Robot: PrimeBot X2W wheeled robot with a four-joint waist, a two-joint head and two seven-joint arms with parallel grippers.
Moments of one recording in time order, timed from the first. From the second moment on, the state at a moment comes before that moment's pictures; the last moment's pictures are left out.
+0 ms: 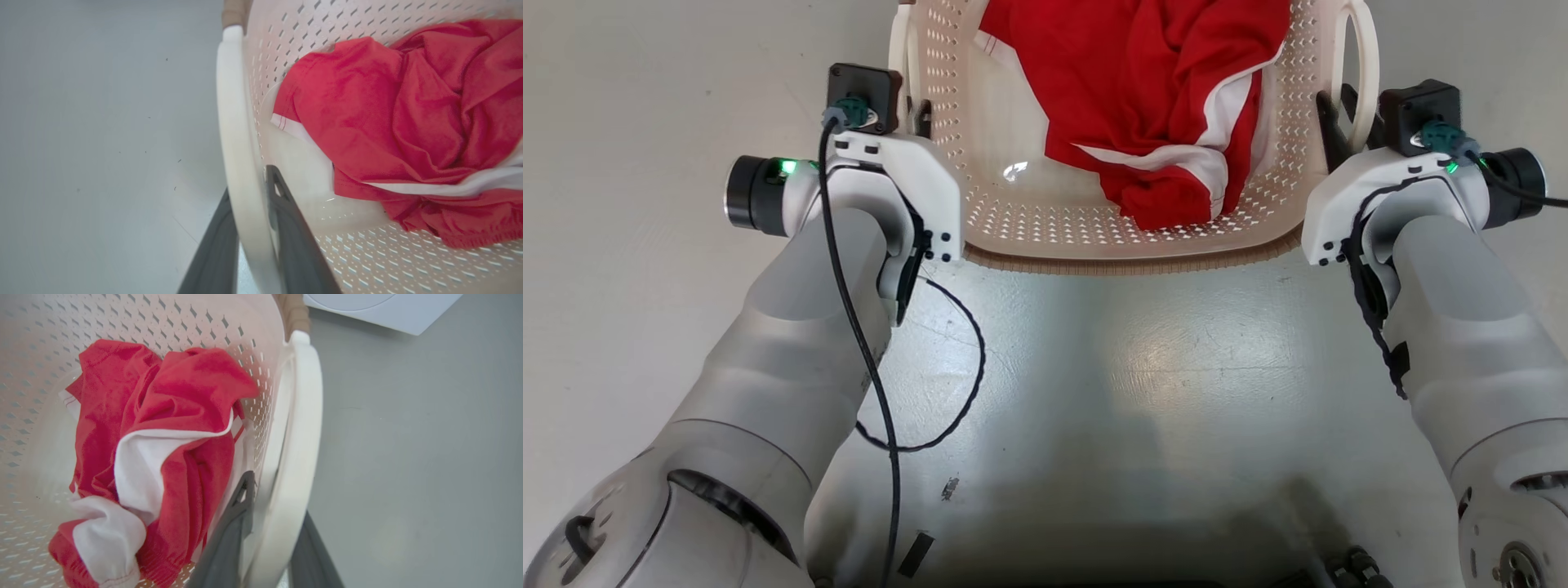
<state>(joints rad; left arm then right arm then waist) -1.14 0.03 -0.85 1.20 -0.79 0.09 -0.18 -1.07 -0.07 -0.17 1.24 -0.30 0.12 -0.25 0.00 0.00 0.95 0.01</state>
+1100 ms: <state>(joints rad) -0.80 0.03 -1.03 1.24 -0.97 0.12 -0.07 -0.75 -0.07 0.35 1.23 0.16 0.12 -0.06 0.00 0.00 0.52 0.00</state>
